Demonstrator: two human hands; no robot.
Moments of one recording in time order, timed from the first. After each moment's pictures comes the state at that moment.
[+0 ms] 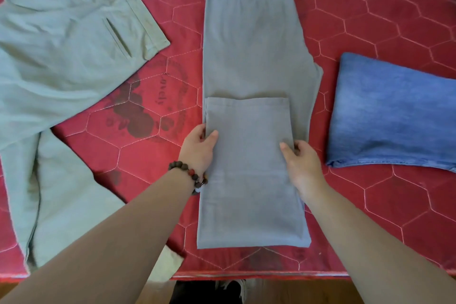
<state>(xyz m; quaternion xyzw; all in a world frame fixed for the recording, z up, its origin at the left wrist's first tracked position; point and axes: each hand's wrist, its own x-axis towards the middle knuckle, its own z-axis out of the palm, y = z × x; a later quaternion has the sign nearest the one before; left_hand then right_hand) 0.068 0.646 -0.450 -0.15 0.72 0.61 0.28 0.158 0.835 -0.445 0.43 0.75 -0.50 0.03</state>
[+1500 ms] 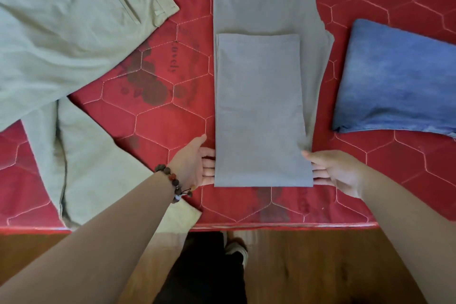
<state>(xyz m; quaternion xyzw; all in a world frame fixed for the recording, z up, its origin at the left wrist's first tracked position) 0.117 0.578 -0.431 -0.33 0.51 0.55 0.58 0.228 0.866 -0.402 0.43 0.62 -0.54 0.37</state>
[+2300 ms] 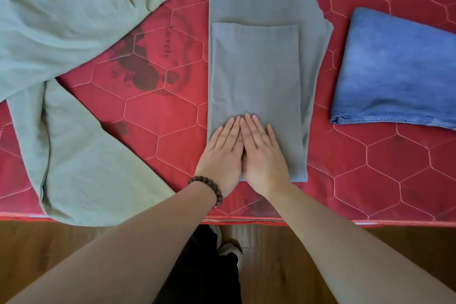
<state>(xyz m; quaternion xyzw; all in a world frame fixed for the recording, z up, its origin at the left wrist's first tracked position) 0.186 0.630 -0.472 0.34 0.92 0.08 0.17 0.223 0.751 -0.466 0.02 0.98 -0.13 0.12</state>
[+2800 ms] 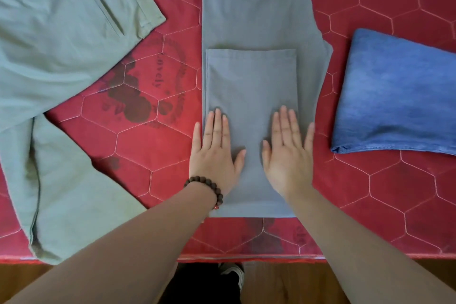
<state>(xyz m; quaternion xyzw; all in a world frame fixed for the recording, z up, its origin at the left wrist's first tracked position) 0.124 0.653 -0.474 0.23 0.96 0.01 0.14 0.176 0.809 -0.472 0.14 0.99 -0.04 0.03</state>
